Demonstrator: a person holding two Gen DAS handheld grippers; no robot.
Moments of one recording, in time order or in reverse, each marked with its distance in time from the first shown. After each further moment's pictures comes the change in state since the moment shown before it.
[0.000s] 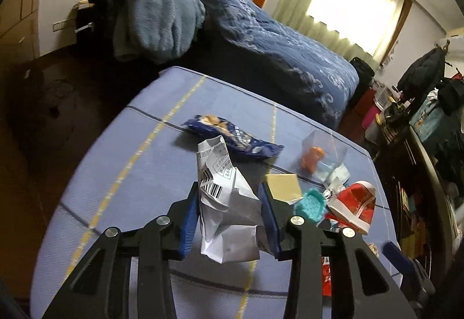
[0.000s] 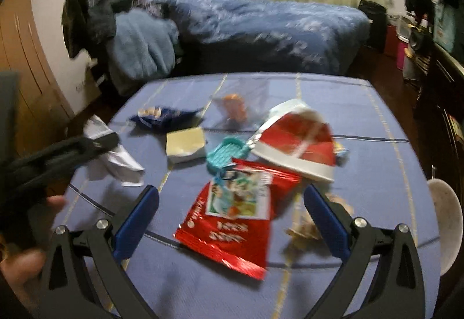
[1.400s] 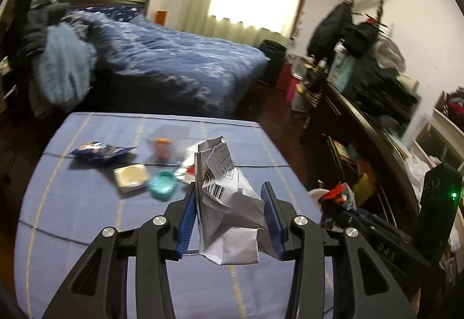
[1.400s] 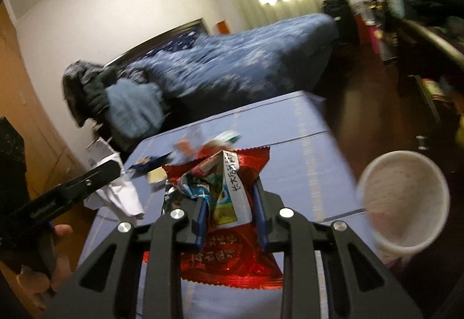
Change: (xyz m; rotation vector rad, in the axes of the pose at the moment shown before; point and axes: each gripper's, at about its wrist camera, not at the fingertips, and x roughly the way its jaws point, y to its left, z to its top) left arm -0.080 -0.162 -0.059 0.362 -0.046 -0.312; right arm -0.145 -0.151 -0.047 0.262 -0.223 0.057
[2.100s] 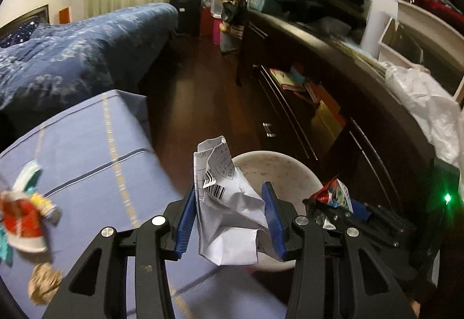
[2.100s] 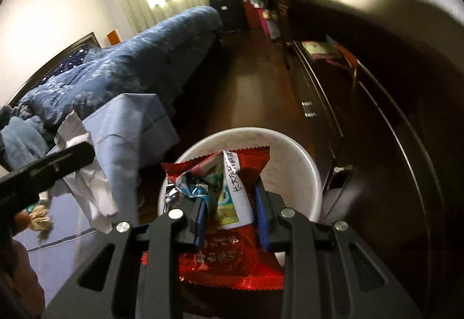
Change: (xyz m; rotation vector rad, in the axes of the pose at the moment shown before) left arm 0.204 -0.214 -0.023 0.339 0.253 -0.209; right arm -0.003 -0.235 -0.041 0.236 0.022 -0.456
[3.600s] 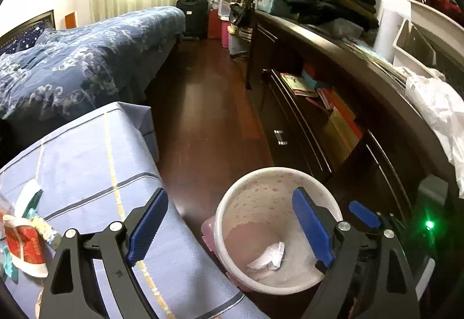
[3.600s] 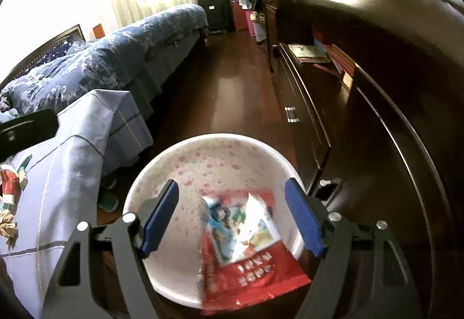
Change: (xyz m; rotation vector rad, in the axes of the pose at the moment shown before) left arm 0.011 0.007 0.015 -0.006 -0.020 0.058; right arm 0.036 0.003 0.015 -0.048 -0.021 -0.095
